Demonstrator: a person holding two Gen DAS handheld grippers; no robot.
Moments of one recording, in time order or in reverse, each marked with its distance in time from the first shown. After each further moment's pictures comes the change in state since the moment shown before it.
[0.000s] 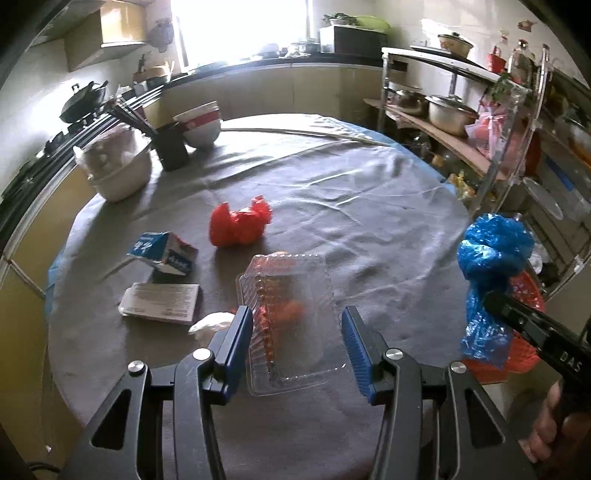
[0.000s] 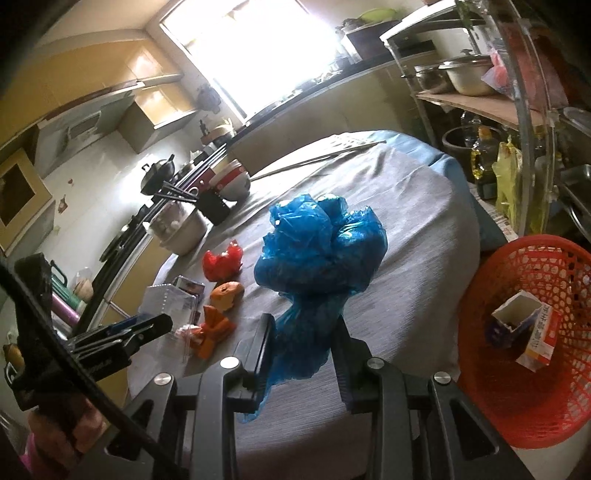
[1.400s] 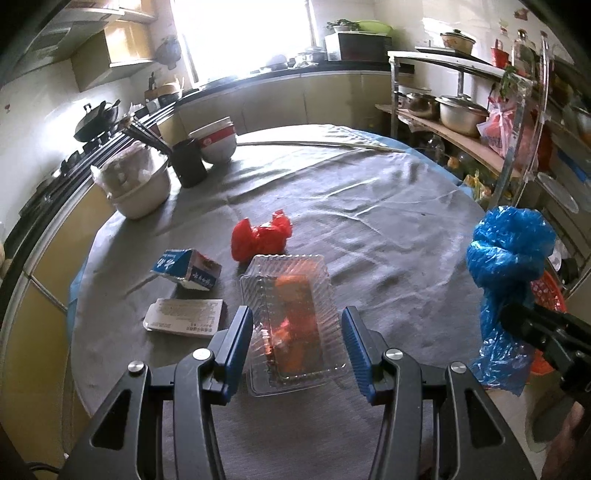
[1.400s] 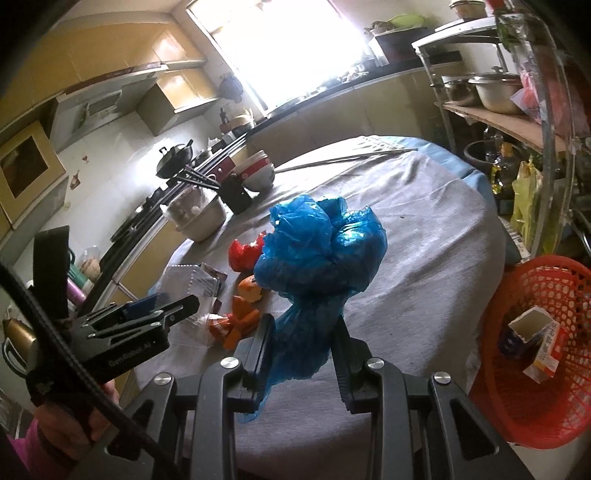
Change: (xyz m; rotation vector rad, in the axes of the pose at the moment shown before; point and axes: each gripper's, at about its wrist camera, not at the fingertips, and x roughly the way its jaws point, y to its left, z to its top) left arm -0.004 -0.007 0.005 0.055 -0.050 0.087; right arm -0.008 0.031 -0.002 -0.073 -0.002 0.016
